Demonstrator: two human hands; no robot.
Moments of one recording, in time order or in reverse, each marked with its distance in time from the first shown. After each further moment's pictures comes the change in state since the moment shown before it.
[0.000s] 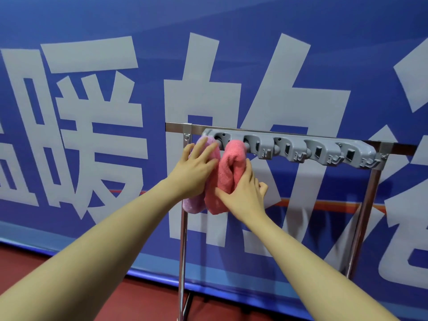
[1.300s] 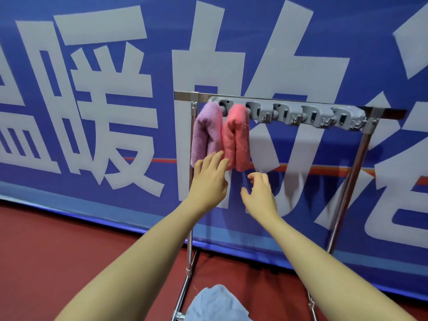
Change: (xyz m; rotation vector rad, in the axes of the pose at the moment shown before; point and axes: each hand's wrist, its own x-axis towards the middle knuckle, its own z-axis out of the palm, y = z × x) left_hand -0.090 0.108 -0.006 -0.398 0.059 -0.338; right_hand -0.107 0.042 -0.011 0.044 -0.118 0.125
